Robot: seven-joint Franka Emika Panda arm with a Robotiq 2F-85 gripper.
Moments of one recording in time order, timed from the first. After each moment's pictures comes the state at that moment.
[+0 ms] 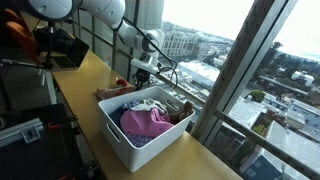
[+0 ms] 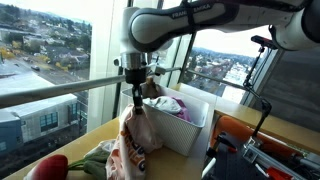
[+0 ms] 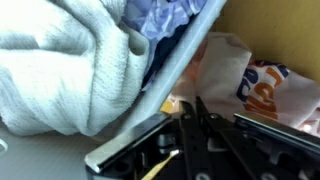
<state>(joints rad) 0.12 0.88 0.15 -1.20 -0.17 1.80 -0.41</state>
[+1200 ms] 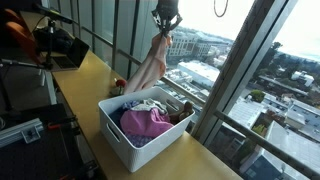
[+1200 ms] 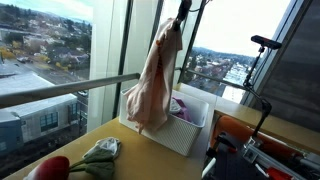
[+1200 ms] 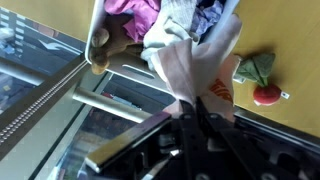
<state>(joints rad) -0.06 0.22 0.08 -1.46 -0.01 1.84 -0.50</state>
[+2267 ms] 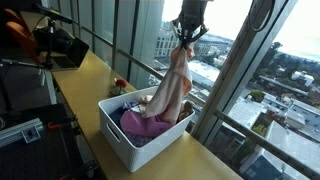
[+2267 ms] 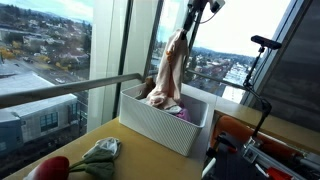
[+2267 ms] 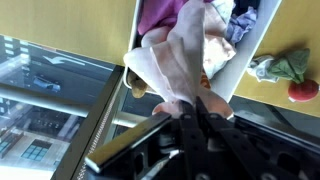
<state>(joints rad) -0.15 0.27 0.00 -1.44 0.04 1.86 -0.54</state>
